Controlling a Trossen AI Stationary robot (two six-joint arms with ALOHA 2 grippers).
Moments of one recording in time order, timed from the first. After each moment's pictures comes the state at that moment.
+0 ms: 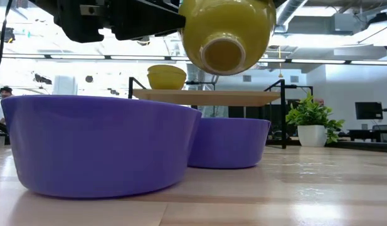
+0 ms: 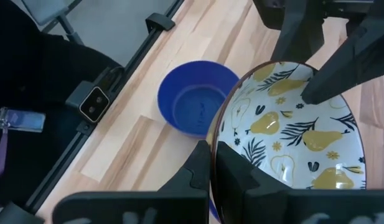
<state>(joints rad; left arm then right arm) -0.30 1.40 0.72 0.53 0.09 0.59 0.37 1.54 1.14 -0.31 -0.08 -0.05</state>
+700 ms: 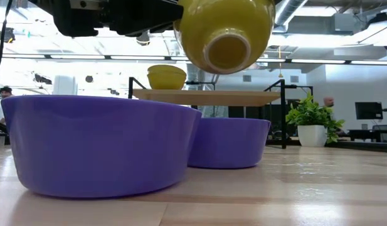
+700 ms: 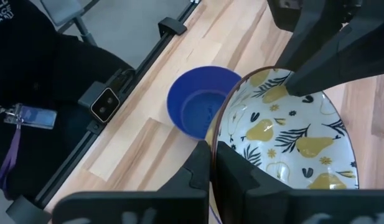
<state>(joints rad) -0.28 1.40 0.72 0.55 0.20 0.59 0.36 1.54 1.14 -0.30 -0.14 -0.09</state>
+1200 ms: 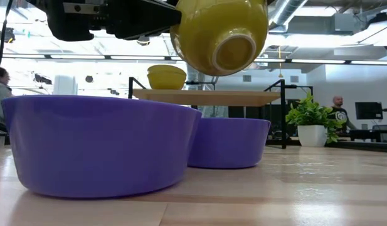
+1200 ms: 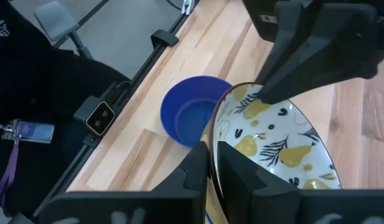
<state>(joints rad) -0.28 1.40 0.72 0.54 0.20 0.59 0.34 1.54 1.14 -0.28 -0.13 -0.05</state>
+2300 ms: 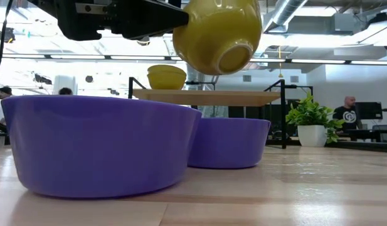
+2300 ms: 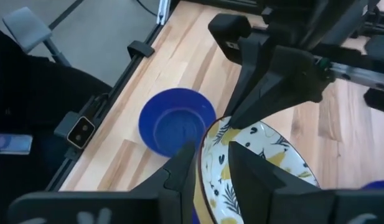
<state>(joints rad) -0.28 1.40 0.72 0.54 0.17 0.58 0.34 1.54 1.29 -0.43 -0.06 -0.05</state>
